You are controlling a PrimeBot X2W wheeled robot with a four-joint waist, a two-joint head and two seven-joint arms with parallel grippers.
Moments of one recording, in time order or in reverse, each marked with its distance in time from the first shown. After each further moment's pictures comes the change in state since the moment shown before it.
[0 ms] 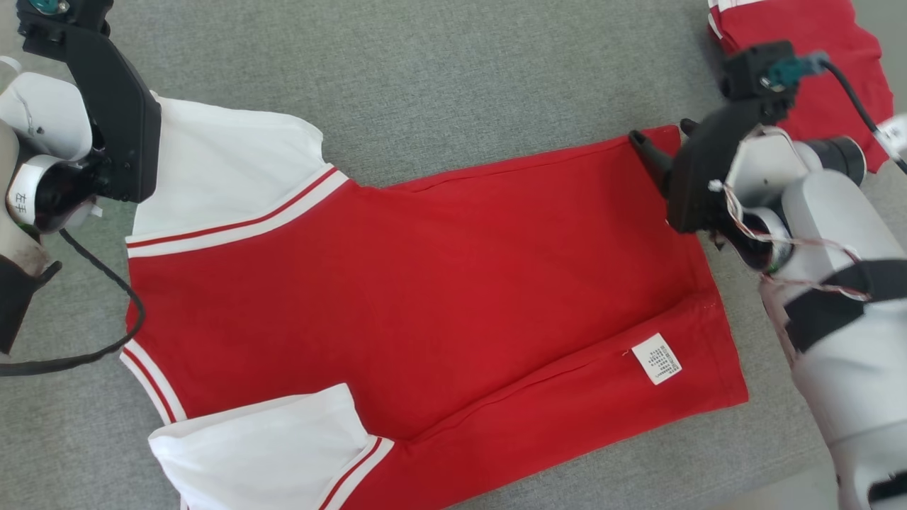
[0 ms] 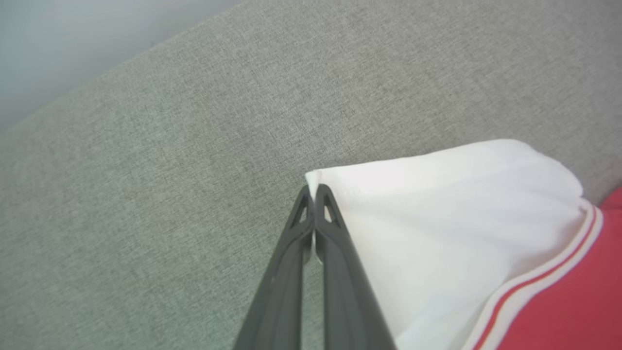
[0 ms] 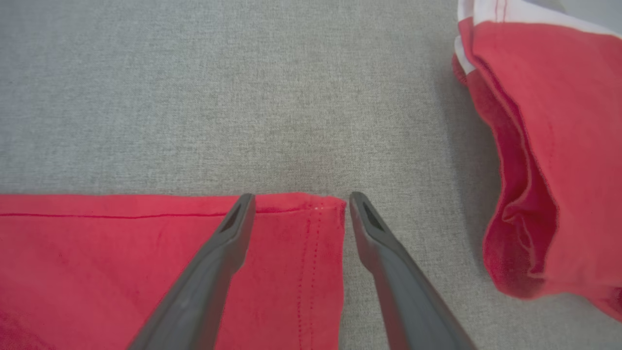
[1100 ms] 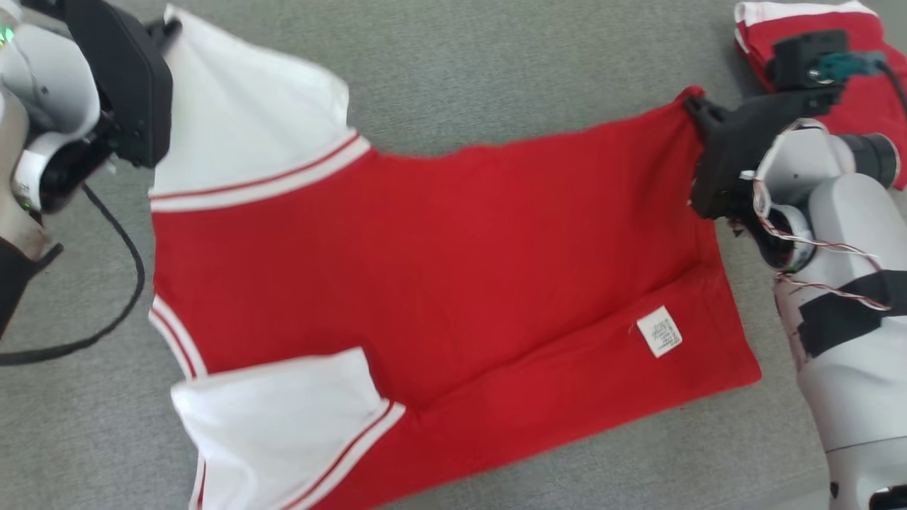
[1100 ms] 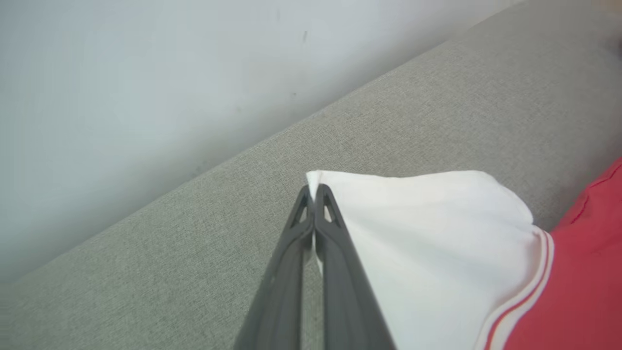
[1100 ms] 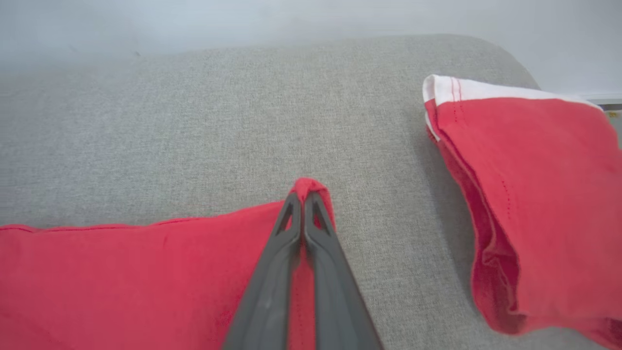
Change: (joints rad) left arm -0.068 0.023 -0.101 -0.059 -0.024 -0.001 -0.260; right arm 0.044 0.049 -0.182 -0.074 -0.115 0.000 -0.065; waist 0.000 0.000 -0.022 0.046
